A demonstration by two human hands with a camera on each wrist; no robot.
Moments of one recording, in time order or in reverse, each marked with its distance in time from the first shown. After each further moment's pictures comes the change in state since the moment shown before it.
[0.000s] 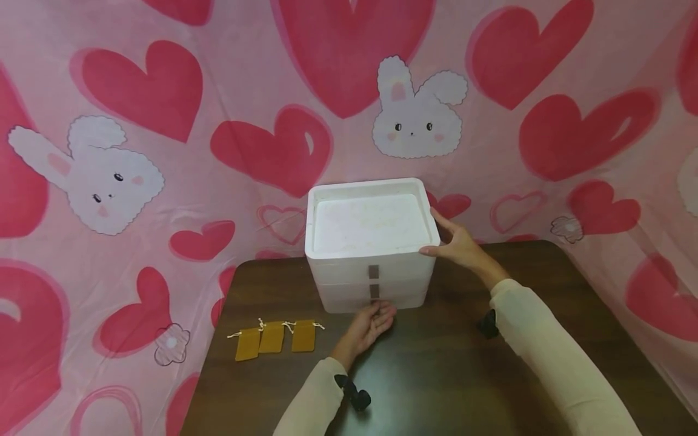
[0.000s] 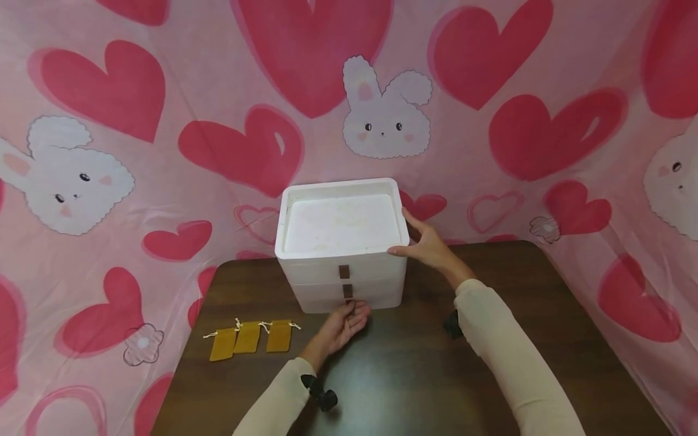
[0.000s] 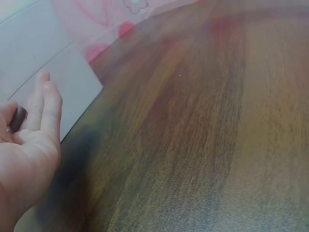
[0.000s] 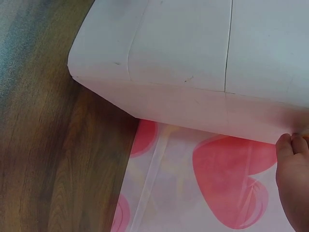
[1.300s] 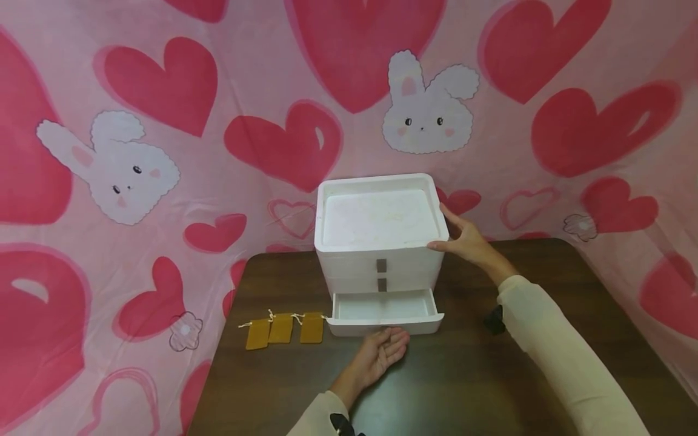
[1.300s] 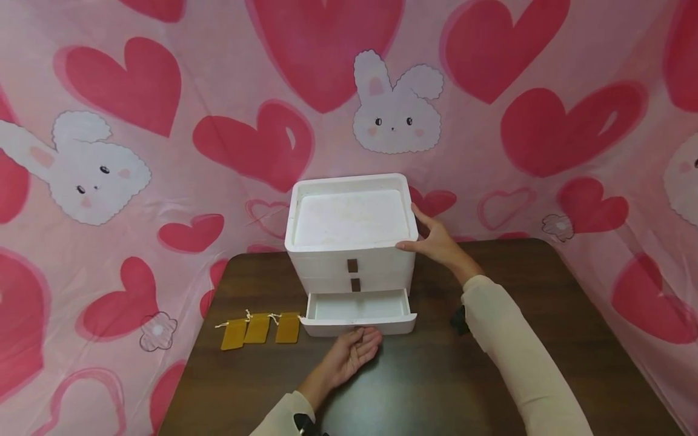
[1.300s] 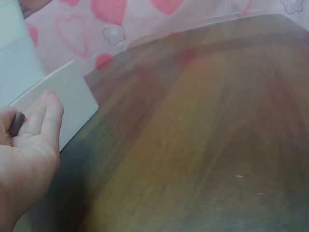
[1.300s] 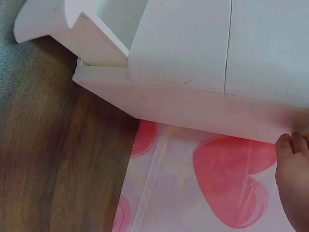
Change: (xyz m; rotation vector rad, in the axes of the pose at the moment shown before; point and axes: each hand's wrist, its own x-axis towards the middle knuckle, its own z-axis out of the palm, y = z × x) left_hand -0.062 -0.037 0.009 -0.043 -0.014 -0.058; right_hand 0.000 -0.004 0.000 -0.068 0.016 0.051
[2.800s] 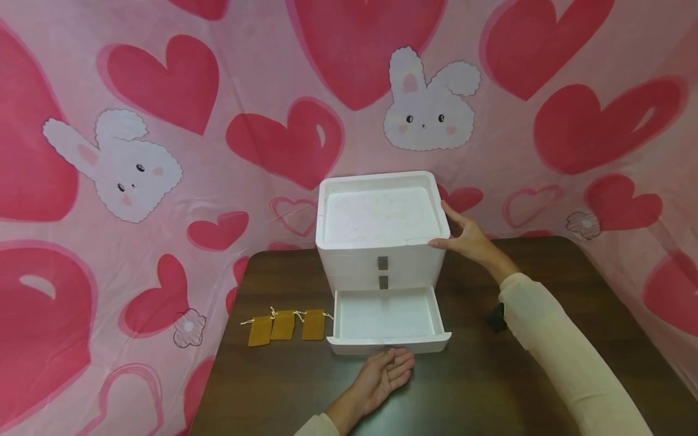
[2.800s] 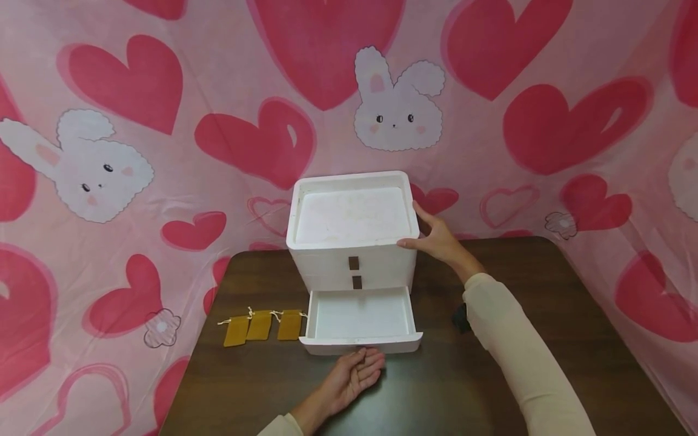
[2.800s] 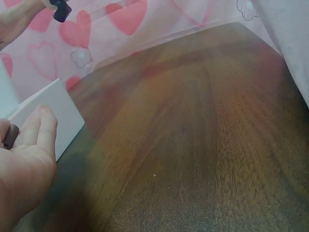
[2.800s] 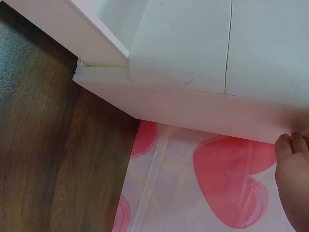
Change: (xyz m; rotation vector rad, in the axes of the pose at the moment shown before) left_hand -0.047 -0.023 0.012 0.033 0.023 -0.027; right_hand -0.001 0.003 0.000 0.042 -0.005 -0.037
